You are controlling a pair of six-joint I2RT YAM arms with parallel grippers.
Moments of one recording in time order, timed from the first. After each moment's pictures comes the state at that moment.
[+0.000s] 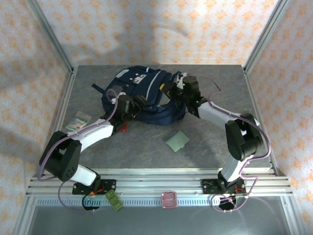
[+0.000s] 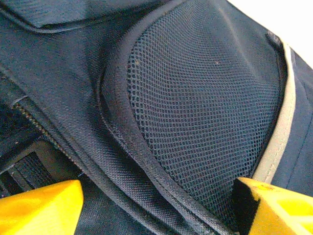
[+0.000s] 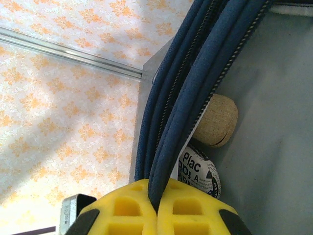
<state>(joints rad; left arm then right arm) -0.44 1.47 0.78 0.12 -0.06 -1.20 0.46 1.72 1.13 0.27 -0.41 1.04</state>
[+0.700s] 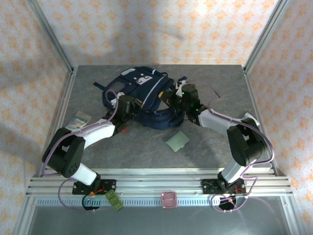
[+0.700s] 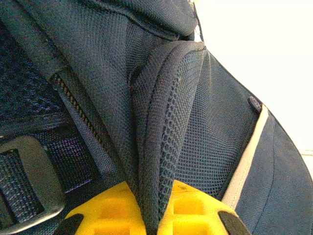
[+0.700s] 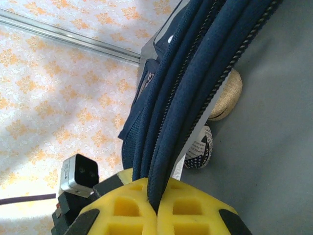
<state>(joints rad) -0.42 1.51 0.79 0.22 -0.09 -1.29 0.51 1.64 0.99 0.31 -0.39 1.04</state>
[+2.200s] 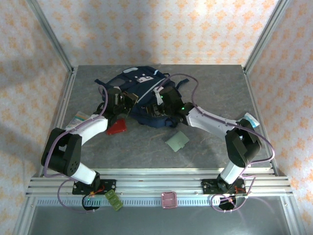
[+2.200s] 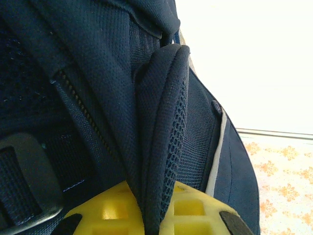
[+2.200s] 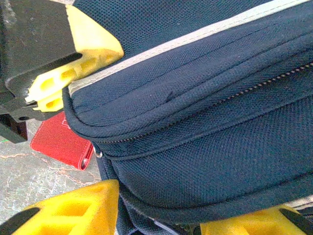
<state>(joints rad) -0.27 1.51 0.84 0.21 0.22 -1.29 0.72 1.68 1.22 -0.21 -0.09 0.27</state>
